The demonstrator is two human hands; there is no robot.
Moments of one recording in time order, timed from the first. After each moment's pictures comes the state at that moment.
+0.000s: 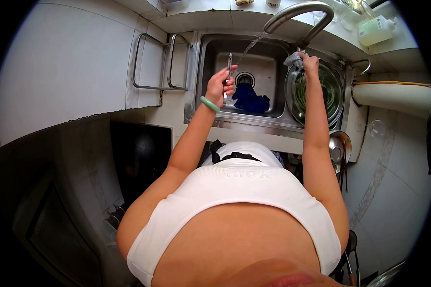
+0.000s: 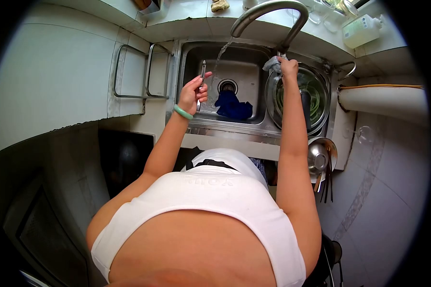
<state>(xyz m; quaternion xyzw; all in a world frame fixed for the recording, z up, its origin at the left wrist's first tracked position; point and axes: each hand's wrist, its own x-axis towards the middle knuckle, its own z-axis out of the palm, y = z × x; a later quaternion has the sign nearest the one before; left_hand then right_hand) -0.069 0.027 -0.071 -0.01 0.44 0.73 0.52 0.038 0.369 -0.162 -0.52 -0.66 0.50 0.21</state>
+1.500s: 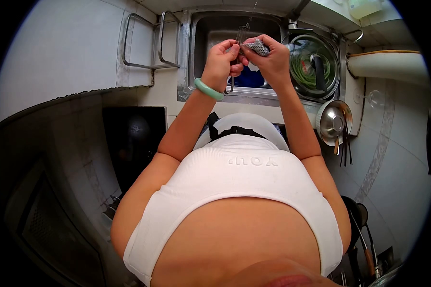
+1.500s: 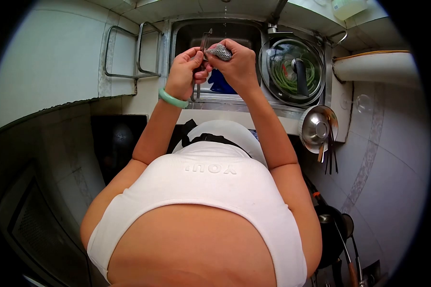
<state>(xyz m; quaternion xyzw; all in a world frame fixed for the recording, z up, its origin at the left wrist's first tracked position) -0.013 0.022 0.026 0.08 0.47 0.72 0.51 0.078 0.144 0.028 -0.20 -0.74 0.59 0.24</state>
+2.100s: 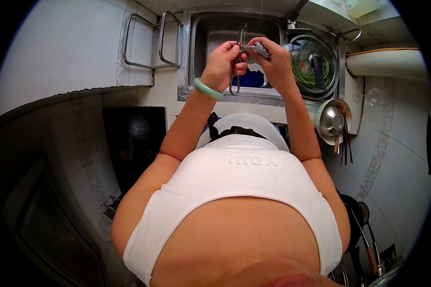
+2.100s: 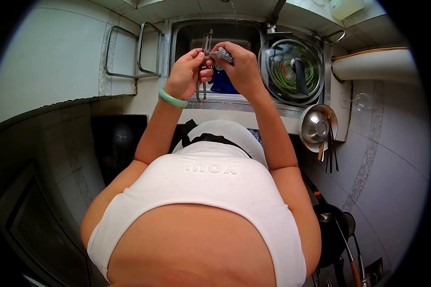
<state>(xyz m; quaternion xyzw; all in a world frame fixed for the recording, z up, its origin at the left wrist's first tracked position) -0.007 0.021 0.025 0.04 0.43 0.73 0.54 0.092 0.149 0.028 -0.15 -0.81 0.52 0.23</state>
